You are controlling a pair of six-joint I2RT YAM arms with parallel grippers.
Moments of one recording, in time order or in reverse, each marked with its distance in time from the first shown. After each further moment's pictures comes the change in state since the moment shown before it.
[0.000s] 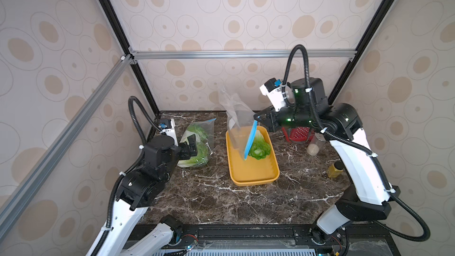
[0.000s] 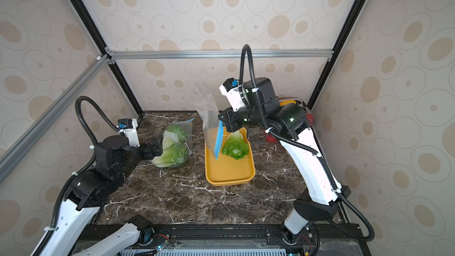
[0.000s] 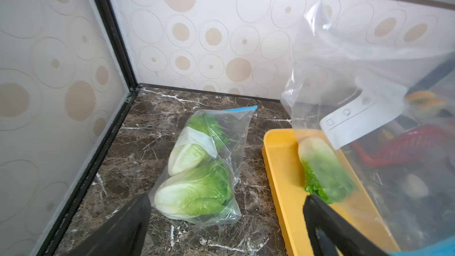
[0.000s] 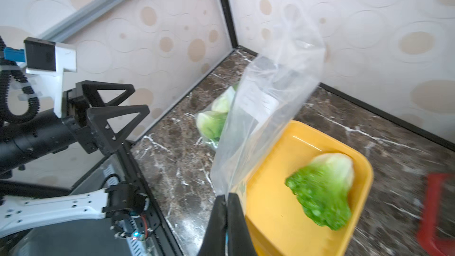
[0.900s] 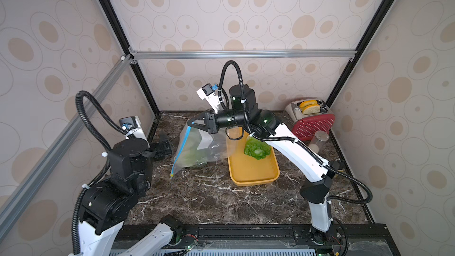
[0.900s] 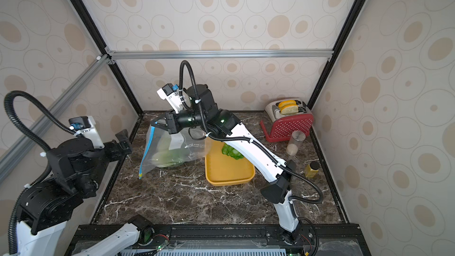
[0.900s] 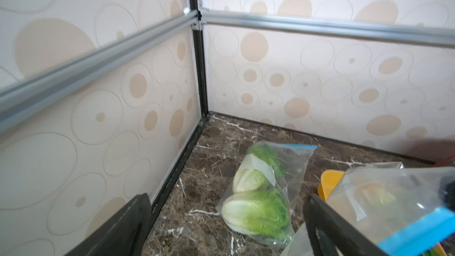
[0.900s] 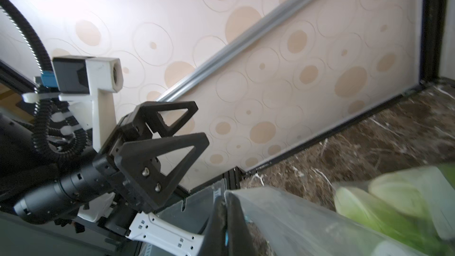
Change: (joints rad) left arm 0.000 0.027 0.322 -0.232 -0.317 0.072; right arm 0.178 0.415 0.140 0.695 -0.426 0.311
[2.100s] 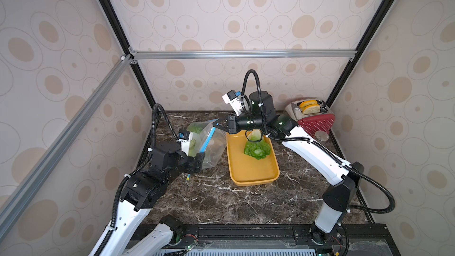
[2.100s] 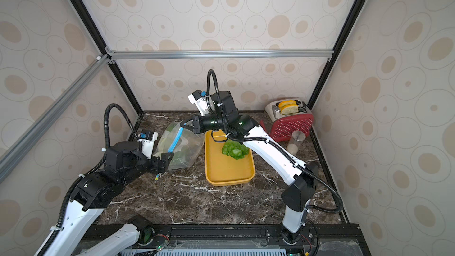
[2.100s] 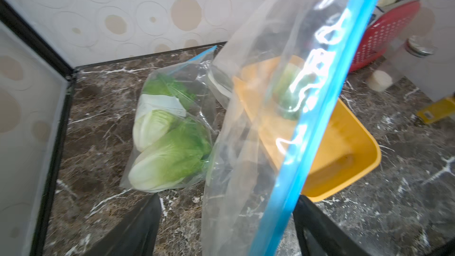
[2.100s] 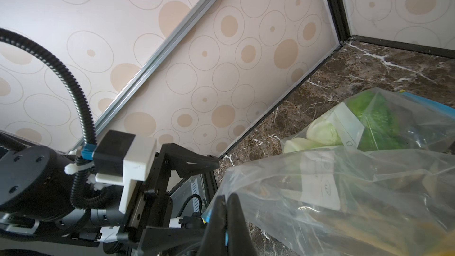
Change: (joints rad) left arm 0.000 -0.035 -0.450 0.181 0.660 0.140; right arm -0.166 -0.305 -0.568 0.045 0.060 0.016
